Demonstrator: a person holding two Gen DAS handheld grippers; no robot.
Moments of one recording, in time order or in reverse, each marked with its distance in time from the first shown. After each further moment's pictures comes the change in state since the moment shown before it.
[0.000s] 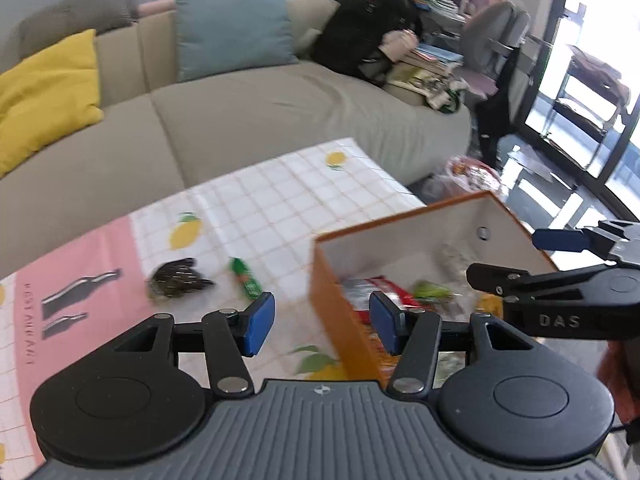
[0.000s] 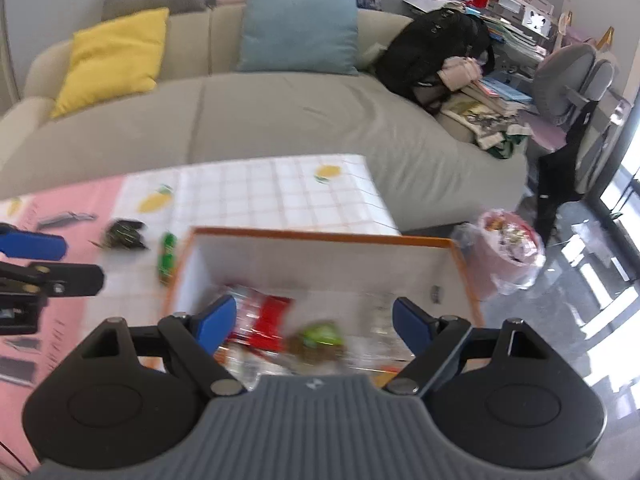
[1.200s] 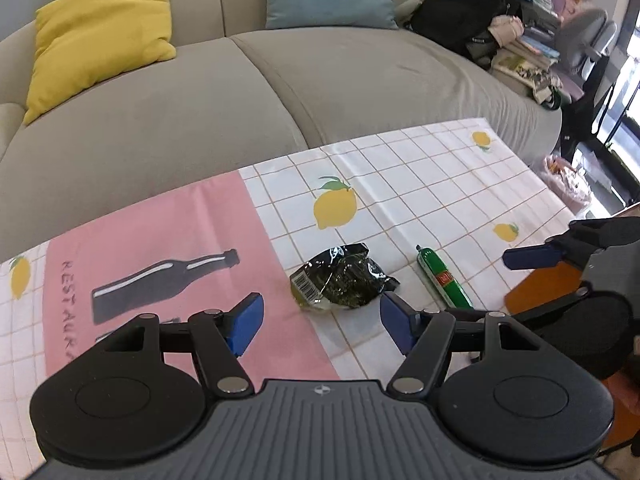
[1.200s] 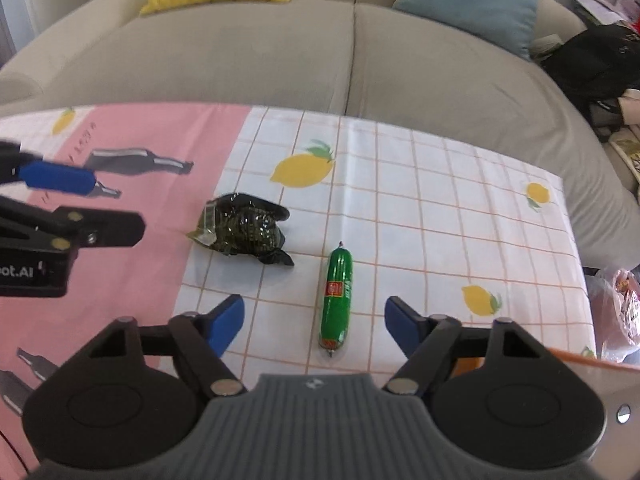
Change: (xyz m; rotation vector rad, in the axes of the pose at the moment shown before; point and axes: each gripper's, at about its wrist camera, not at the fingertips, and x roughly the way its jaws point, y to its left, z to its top) left arm 0.107 0.188 -0.005 -0.088 0.084 0.067; right arm 0.198 0.192 0.046 -0.301 0.221 0.160
